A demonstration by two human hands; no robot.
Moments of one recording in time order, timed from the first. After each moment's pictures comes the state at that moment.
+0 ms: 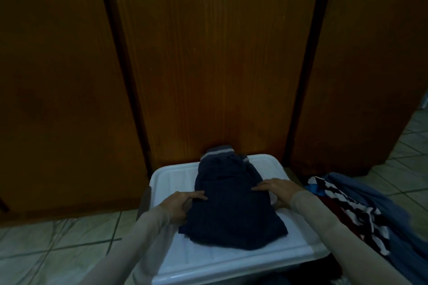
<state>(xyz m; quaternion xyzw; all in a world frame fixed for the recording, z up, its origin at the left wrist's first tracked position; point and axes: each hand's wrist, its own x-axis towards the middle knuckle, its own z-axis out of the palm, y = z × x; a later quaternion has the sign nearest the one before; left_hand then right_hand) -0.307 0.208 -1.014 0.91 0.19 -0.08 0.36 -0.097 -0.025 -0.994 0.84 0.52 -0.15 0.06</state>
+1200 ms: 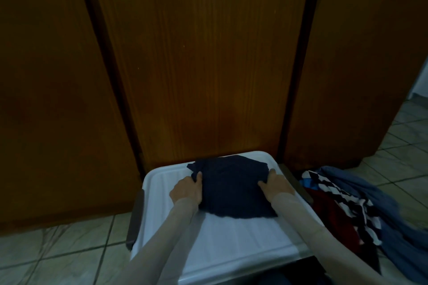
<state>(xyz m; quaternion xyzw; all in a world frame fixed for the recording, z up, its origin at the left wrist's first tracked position) -0.251 0.172 -1.001 0.86 0.46 0.05 0.21 -0.126 -0.004 -0.993 0.97 0.16 -0.10 -0.17</state>
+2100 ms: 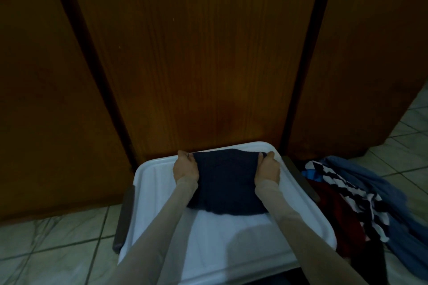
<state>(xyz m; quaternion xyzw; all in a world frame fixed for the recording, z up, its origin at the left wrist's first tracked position) -0.201 0.195 -1.009 0.76 0.46 0.22 0.40 -0.103 0.044 -1.013 0.91 0.04 -0.03 -0.42</state>
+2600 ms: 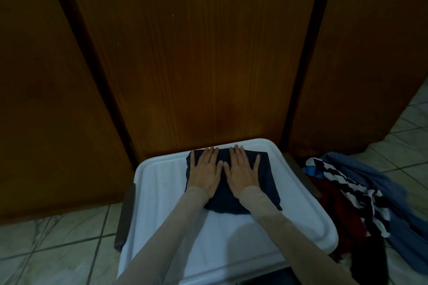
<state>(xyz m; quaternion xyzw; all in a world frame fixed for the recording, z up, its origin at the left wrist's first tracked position) -0.202 0.165 -1.019 0.97 0.23 0.08 0.08 -0.144 0.074 -1.018 0.94 0.32 -0.03 -0.11</state>
